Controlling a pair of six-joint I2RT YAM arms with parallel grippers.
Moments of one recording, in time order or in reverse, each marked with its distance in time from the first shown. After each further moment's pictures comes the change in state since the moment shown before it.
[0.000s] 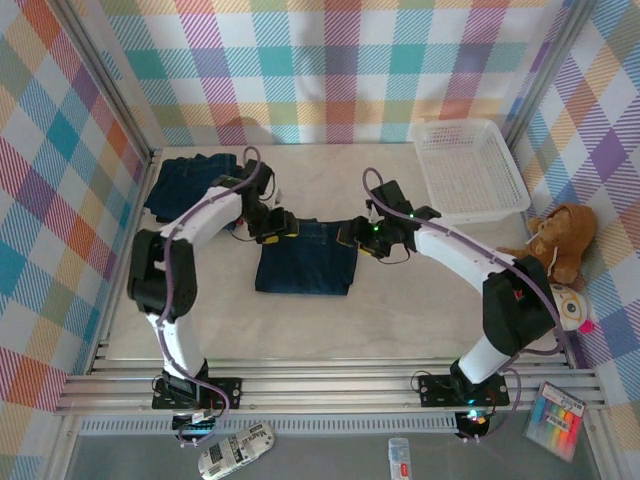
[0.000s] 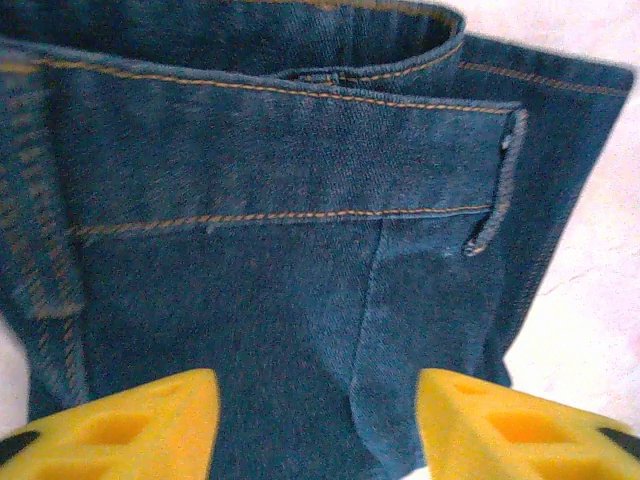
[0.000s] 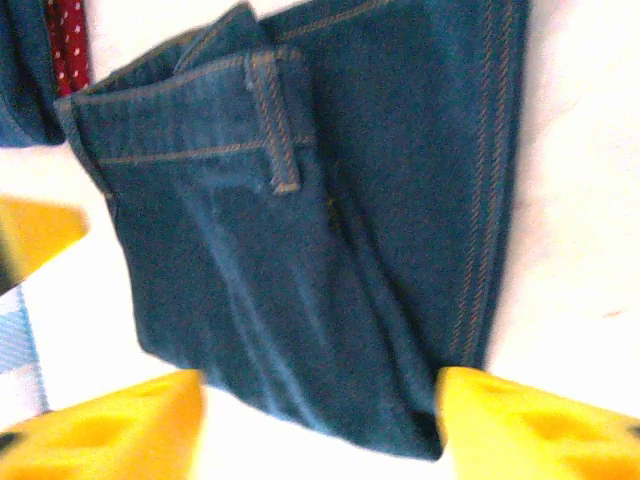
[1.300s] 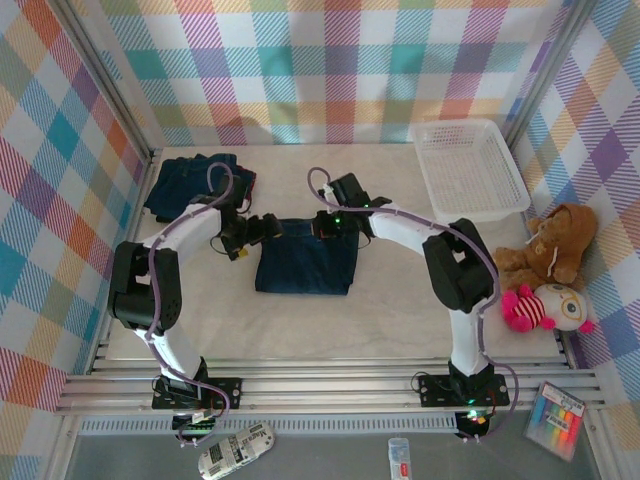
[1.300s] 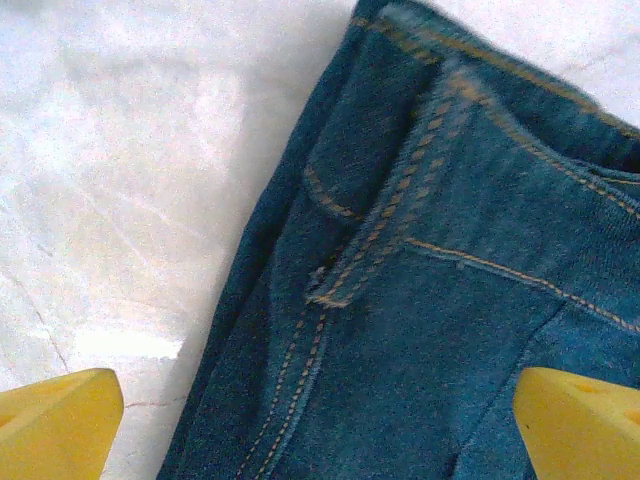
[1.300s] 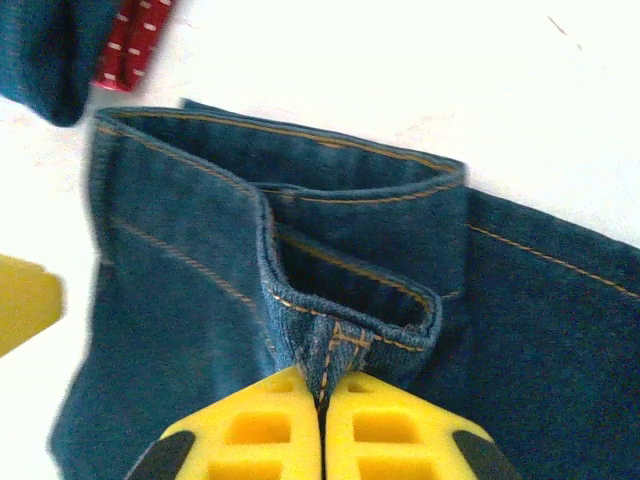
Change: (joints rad) left arm 0.098 -0.081 -0.208 0.158 -0.084 -0.169; right arm 0.087 0.393 0.299 0.199 -0.016 -0.364
